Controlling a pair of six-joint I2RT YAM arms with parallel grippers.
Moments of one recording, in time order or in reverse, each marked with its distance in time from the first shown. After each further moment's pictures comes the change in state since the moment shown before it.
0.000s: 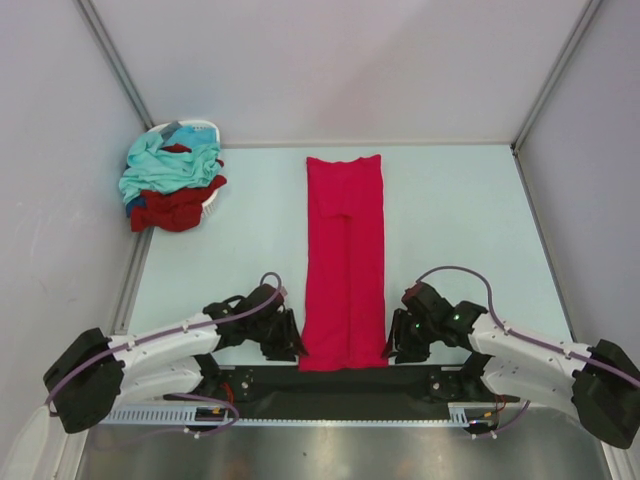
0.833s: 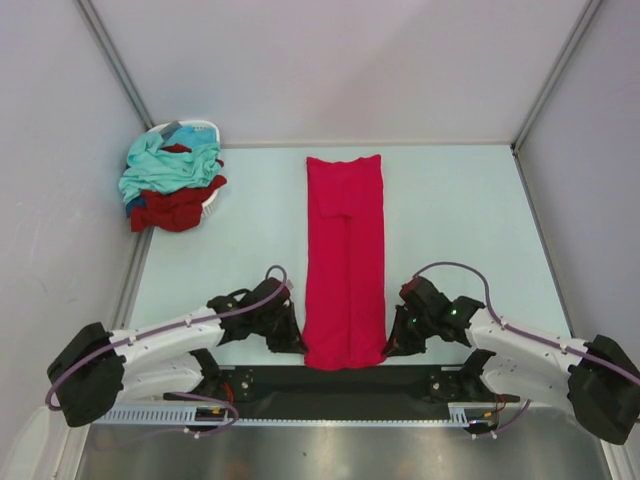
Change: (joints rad) left arm -0.027 0.044 0.071 -0.014 -0.013 -0.014; right arm -0.008 0.046 0.024 0.034 -0.034 0.000
